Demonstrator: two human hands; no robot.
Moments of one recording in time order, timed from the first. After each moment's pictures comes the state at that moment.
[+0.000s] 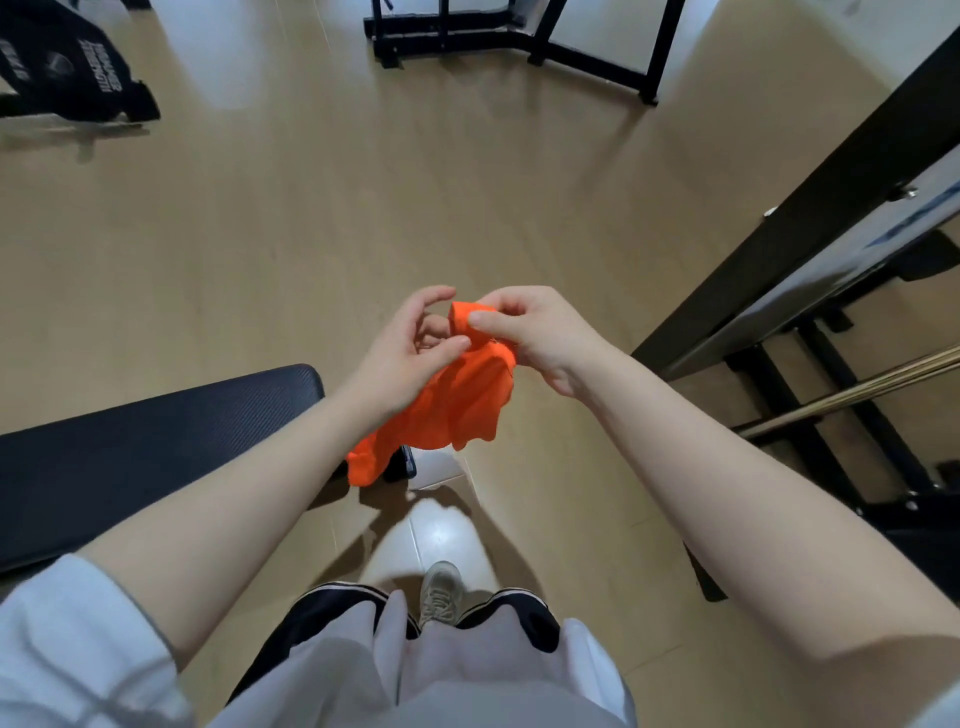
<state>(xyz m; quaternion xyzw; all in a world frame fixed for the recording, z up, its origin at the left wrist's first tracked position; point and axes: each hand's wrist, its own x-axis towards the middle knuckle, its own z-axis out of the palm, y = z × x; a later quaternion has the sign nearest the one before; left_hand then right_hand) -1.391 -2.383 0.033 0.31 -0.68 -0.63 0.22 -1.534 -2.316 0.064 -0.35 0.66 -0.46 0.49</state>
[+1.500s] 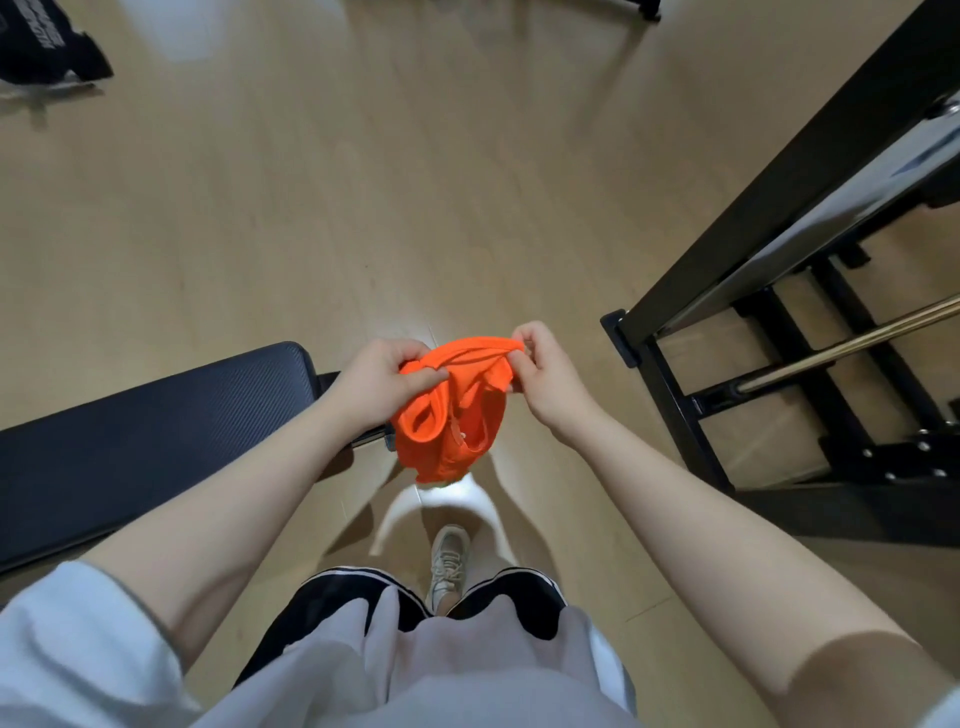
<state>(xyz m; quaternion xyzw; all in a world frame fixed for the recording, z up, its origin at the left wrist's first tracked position) -1.392 -2.389 -0.009 0.40 -0.76 -0.51 0.02 -1.541 -2.277 -0.033 -0.30 0.78 -0.42 0.36</state>
